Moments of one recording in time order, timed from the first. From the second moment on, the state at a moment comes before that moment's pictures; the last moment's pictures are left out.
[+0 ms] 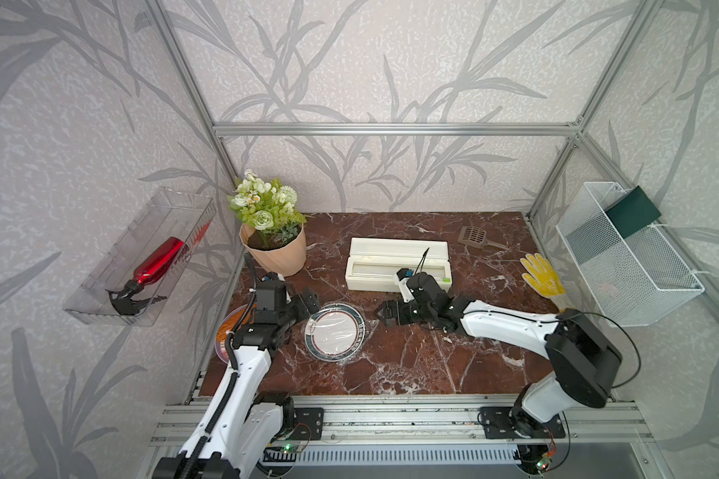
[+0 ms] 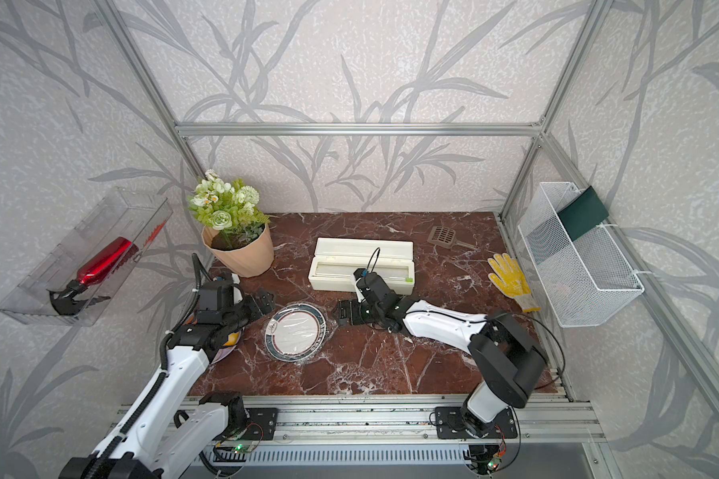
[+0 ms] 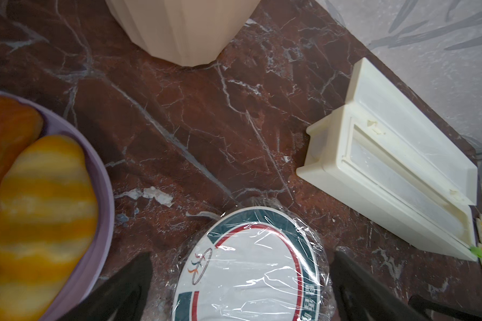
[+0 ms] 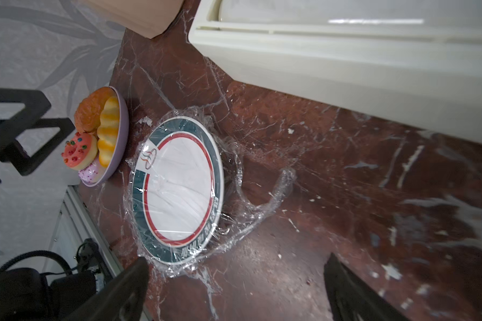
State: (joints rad) left arm -0.02 0.88 0.57 -0.48 0.05 -0.57; right arm 0.82 1.65 0.93 -0.04 -0.24 0.69
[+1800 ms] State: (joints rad) left arm -0.01 0.86 0.56 -0.39 0.04 -0.56; right arm 0.81 1.50 0.84 -0.08 -0.04 0.55
